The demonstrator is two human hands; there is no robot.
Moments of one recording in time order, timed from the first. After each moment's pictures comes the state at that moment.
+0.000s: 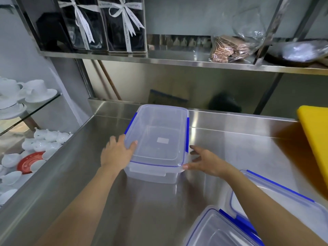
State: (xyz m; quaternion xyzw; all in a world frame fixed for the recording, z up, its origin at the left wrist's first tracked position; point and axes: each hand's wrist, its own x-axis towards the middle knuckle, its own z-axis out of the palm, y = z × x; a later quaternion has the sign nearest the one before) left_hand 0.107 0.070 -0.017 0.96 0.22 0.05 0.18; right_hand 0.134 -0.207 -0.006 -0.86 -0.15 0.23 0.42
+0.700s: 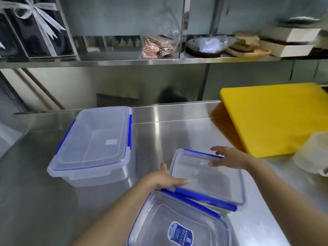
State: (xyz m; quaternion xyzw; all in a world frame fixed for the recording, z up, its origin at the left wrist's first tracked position) left_hand 0.066 -0.181 -0.021 0.87 -0.02 -0.38 0.32; right_hand 0.070 -0.419 -0.001 -0.95 0.08 0.21 0.23
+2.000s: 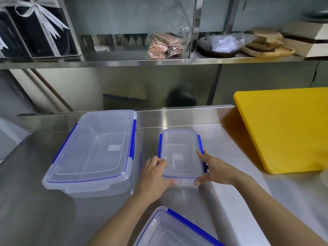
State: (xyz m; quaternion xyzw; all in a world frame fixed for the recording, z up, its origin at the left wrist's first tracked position) left_hand 0.094 -0.158 -0.042 0.95 -0.13 -0.02 0.28; right_hand 0.111 -0.376 -0.021 -0.93 -0.04 0.24 0.26
